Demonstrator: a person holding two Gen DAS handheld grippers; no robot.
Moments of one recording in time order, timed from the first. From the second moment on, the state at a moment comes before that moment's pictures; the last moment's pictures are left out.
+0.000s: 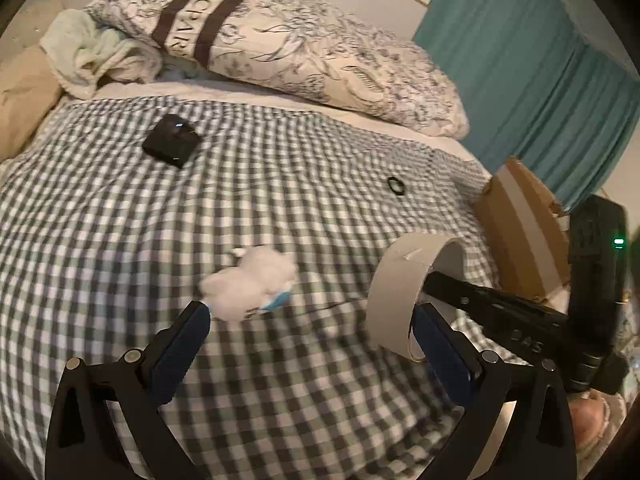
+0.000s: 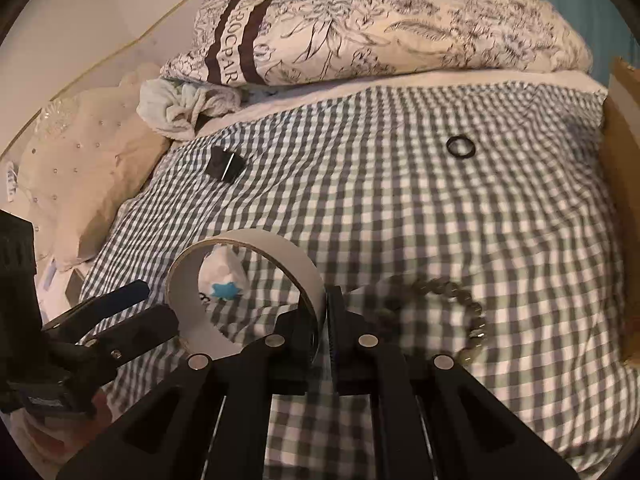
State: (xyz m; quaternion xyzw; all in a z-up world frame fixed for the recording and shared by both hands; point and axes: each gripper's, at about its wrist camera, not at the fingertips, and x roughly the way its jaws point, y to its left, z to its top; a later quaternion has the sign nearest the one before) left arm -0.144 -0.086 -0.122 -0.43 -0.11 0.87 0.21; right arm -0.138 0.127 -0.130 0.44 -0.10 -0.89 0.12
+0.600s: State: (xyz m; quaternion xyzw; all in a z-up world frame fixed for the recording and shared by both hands) left arm -0.205 -0.068 -0.169 -0.44 0.00 0.90 0.07; right arm -0.131 0.174 -0.116 0.42 -0.14 -0.89 0.09
